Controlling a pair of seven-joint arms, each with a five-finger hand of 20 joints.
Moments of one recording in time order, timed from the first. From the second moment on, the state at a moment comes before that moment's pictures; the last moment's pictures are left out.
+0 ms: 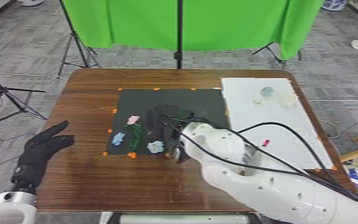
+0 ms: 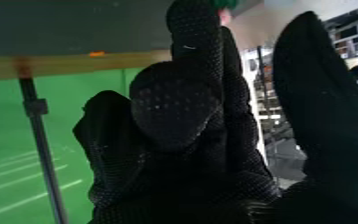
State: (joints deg) left arm 129.5 -64.2 -106.4 -116.2 66.3 5.9 5.2; right arm -58.0 -60.2 28.2 -107.9 -122.6 -14.7 27.1
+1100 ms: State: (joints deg) left arm 129.0 -64.3 -106.3 -115.9 66.4 5.4 5.1; right arm -59.5 -60.5 20.3 -103.3 -129.3 0.7 26.1
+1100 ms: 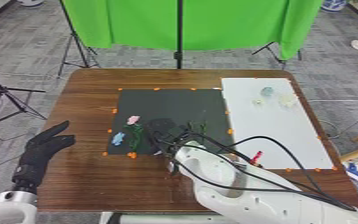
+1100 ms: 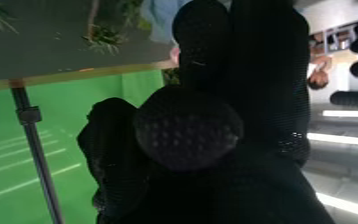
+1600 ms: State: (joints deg) left arm 129.1 -64.3 -106.3 -115.9 66.4 5.4 5.2; right arm -58.9 -59.9 21.2 -104.9 -126.0 5.2 24.2
